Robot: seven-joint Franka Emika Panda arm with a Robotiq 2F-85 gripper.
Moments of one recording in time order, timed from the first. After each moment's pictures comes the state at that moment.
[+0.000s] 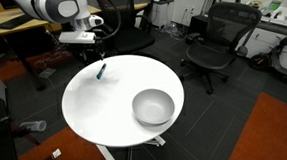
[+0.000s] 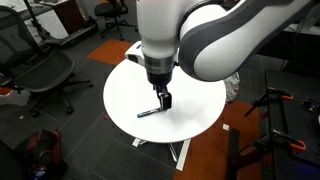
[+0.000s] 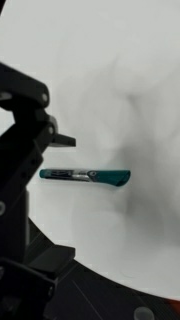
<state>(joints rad) 0.12 0.50 0.12 -1.98 -0.14 2.54 -0.40</state>
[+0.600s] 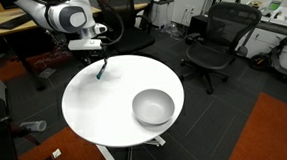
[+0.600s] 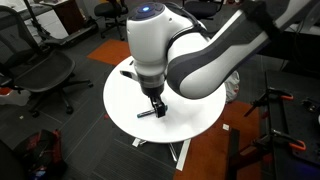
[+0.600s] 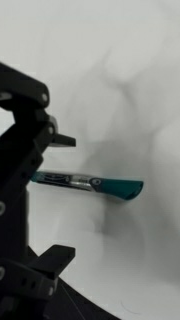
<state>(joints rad) 0.13 0.65 0.12 -1.86 -0.22 2.55 -0.40</state>
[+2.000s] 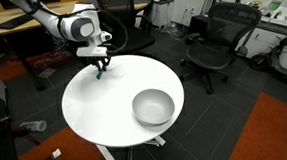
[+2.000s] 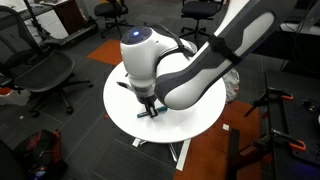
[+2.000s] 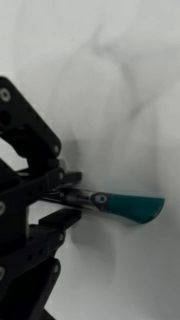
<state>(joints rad) 0.14 0.80 0.11 -1.72 -0.22 2.55 -0.40</state>
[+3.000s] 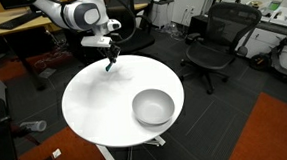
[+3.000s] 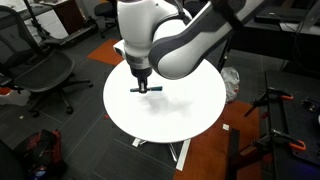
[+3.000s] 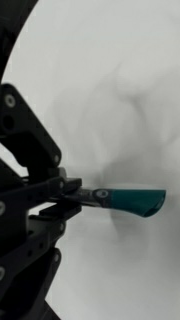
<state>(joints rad) 0.13 0.71 0.04 -1.70 -0.22 2.54 -0.20</state>
